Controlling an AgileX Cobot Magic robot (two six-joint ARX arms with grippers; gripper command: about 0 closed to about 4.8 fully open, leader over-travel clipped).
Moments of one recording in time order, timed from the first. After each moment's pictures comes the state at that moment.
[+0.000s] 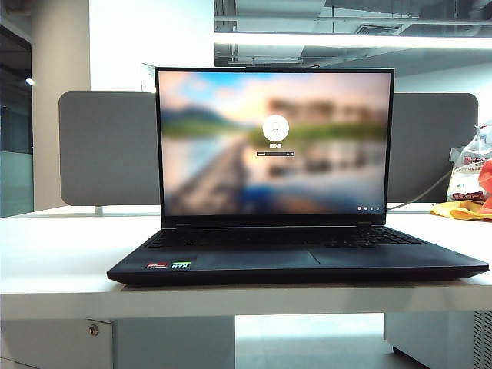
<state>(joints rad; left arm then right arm) -0.74 0.36 0.79 -0.69 -0.33 -0.11 0.22 0.58 0.60 -0.50 -0.13 0.08</state>
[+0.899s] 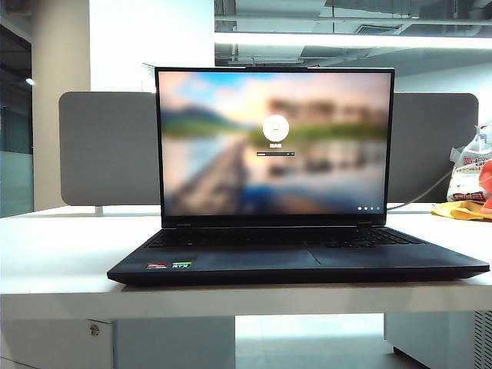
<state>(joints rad) 0.08 0.24 0.29 -0.17 0.01 -0.08 0.22 0.58 0.60 -0.51 -0.11 0.08</state>
